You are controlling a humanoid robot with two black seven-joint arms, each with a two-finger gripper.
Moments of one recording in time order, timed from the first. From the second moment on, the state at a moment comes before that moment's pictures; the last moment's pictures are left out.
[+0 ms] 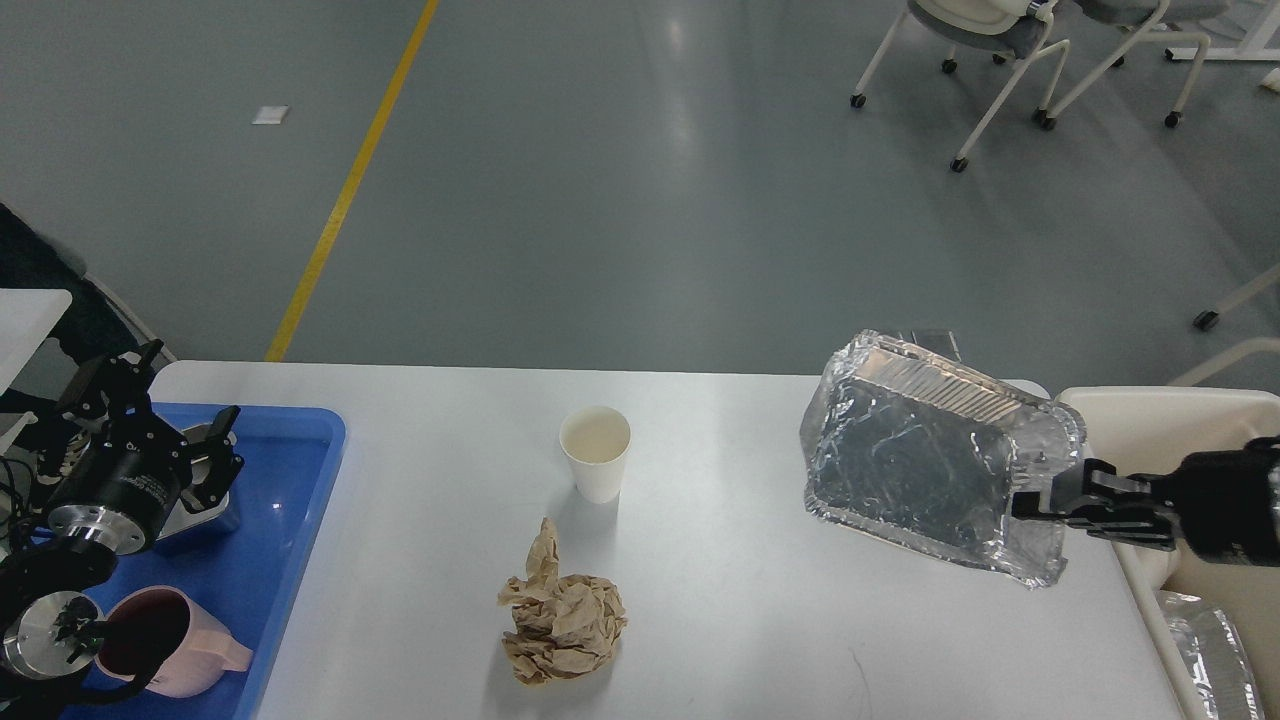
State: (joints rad) left arm -0.05 0.47 -1.26 -1.28 0.28 -0.05 -0.17; right arm 0.67 -1.21 0.46 1.63 -0.89 0.65 0.09
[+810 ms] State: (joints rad) left arm -0.04 0.49 -1.26 -1.28 0.28 -0.04 -0.18; right arm 1.04 -0.56 0.16 1.02 -0.72 0.81 -0.14
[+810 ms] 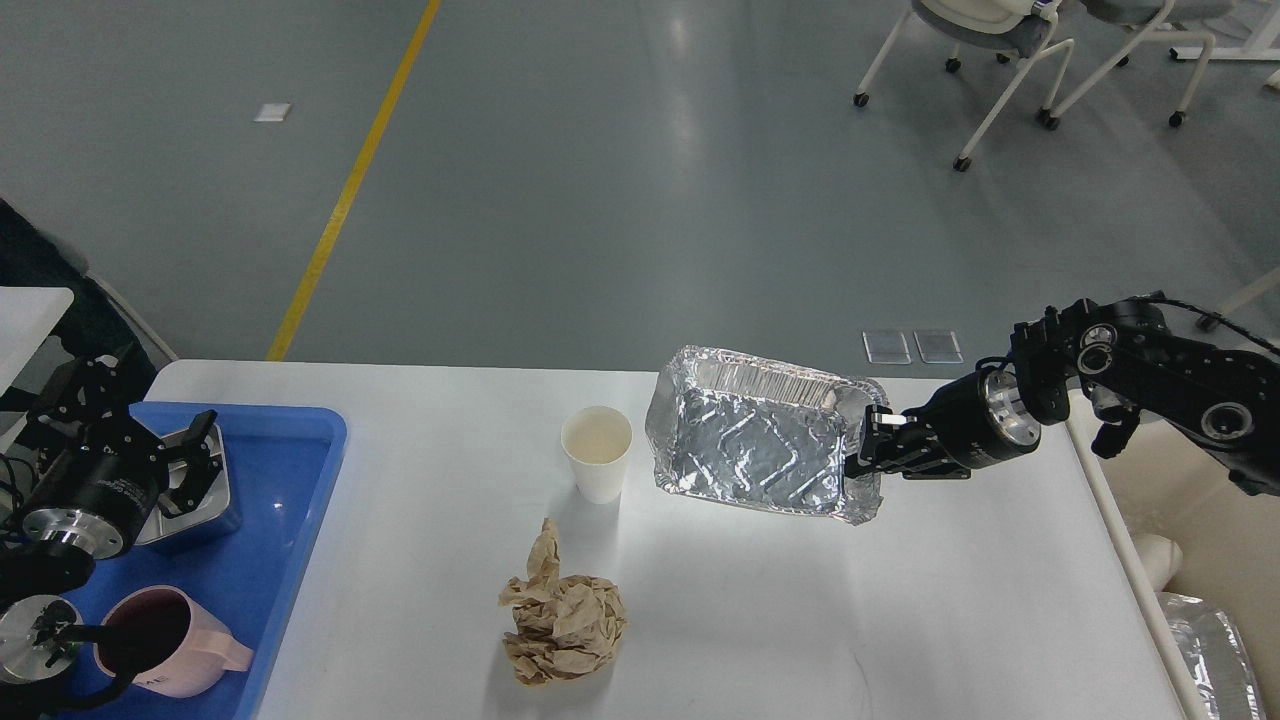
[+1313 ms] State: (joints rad) left arm -0.13 0.76 -0.99 -1.29 0.46 -0.04 -0.18; right arm 1.08 -0.54 0.13 1.03 -0.65 0.82 -0.23
